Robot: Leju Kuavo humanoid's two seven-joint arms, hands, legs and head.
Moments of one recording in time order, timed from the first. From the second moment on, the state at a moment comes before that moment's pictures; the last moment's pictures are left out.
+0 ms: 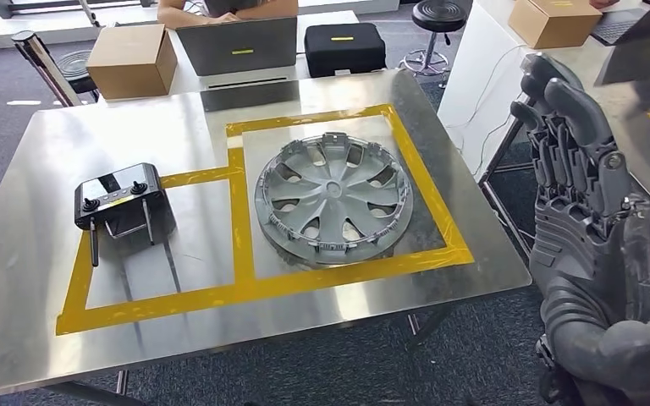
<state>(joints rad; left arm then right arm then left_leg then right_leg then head) -0.15 0.01 -1.14 -0.32 0.92 0.20 -0.25 -0.67 -0.49 0.94 -2.35 0.05 -0.52 0.07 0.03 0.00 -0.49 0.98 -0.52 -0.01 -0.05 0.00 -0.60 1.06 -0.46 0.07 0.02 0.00</state>
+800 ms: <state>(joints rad) -0.14 0.01 -1.13 -0.32 0.95 0.20 -0.25 -0.62 -0.50 0.91 -2.35 -0.01 -0.49 0.04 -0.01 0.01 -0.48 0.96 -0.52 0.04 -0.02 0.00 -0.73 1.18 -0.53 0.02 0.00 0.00</state>
